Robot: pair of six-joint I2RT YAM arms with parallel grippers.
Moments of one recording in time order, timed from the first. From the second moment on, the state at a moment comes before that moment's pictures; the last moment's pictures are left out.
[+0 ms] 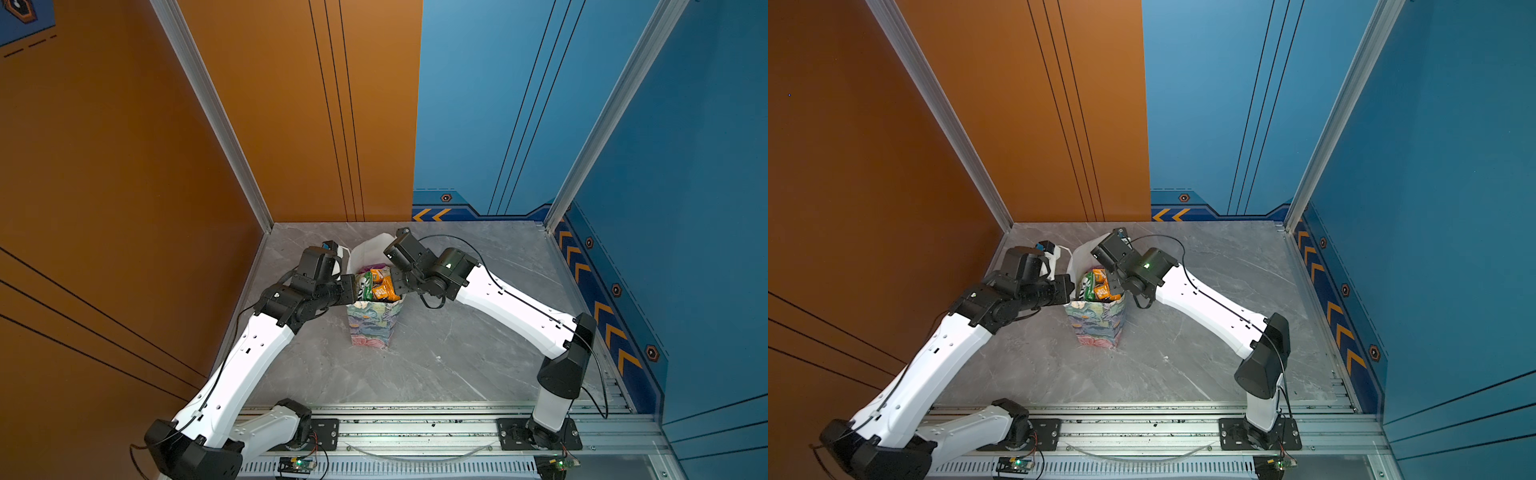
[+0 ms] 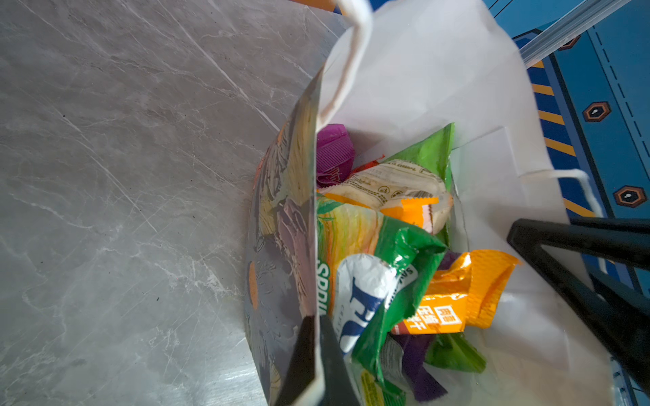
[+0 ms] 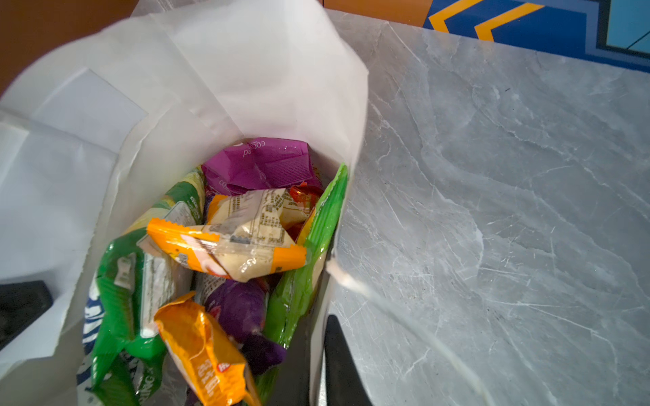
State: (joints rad) left arm -0.41 1.11 1.19 -0.85 0.04 -0.46; right arm 0.94 1.82 1.94 -1.04 0.34 0.54
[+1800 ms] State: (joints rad) left arm -0.84 1.46 1.56 -0.82 -0.22 -0.72; right arm 0.61 1.42 1.53 -0.92 0.14 0.49
